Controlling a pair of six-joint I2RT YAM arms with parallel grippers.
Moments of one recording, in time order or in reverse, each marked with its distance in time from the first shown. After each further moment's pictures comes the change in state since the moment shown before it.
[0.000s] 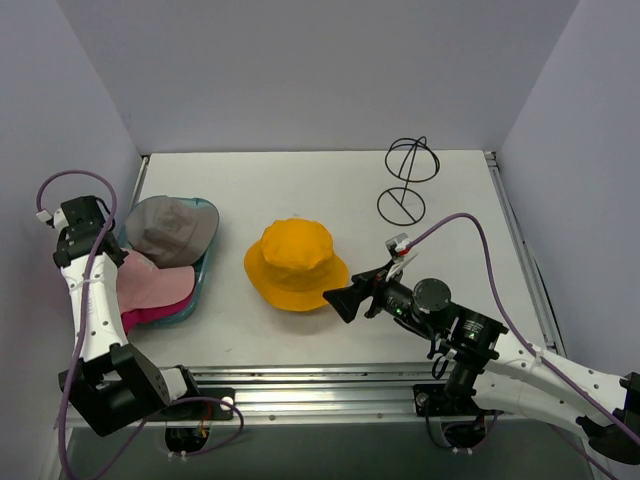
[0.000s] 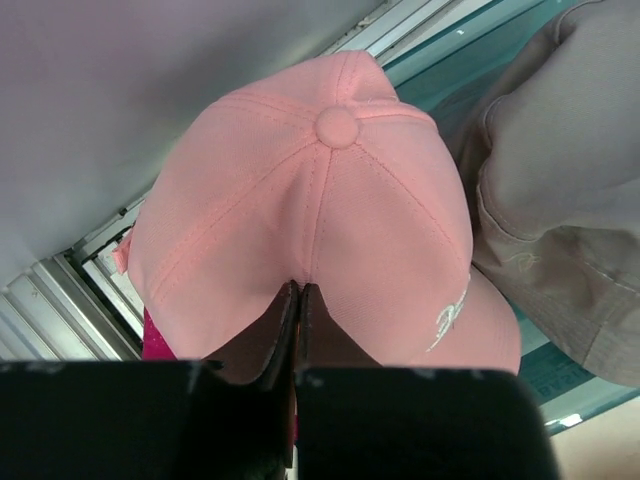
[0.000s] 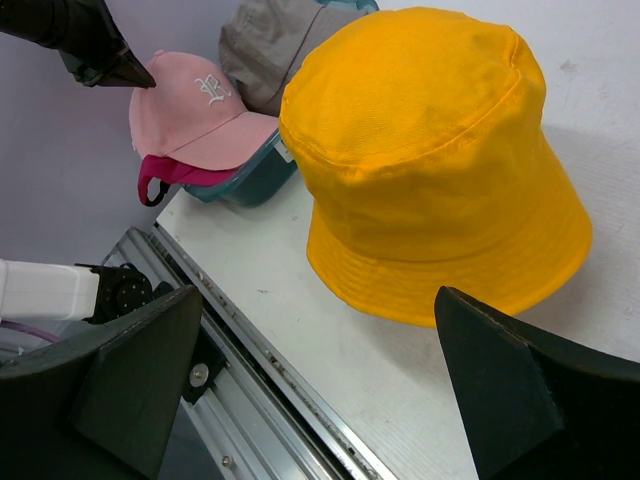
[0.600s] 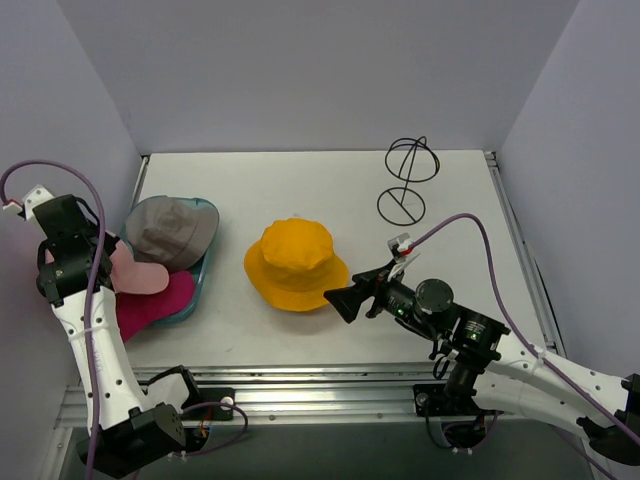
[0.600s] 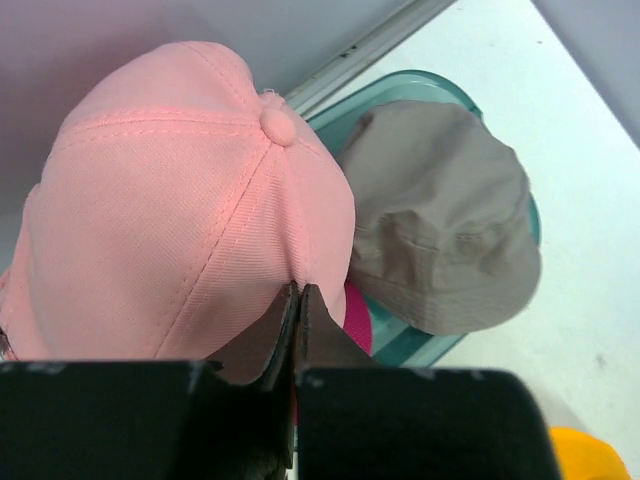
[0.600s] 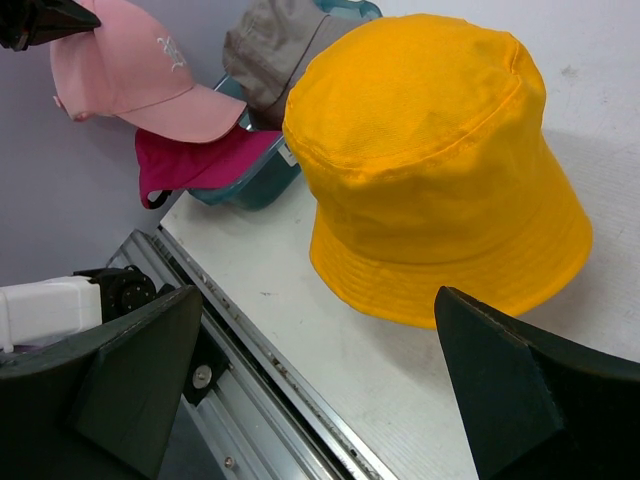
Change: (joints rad) left arm -0.002 -0.229 0.113 -0.009 0.125 -0.052; right arm 0.000 -0.012 0.000 -0.001 0.000 0.000
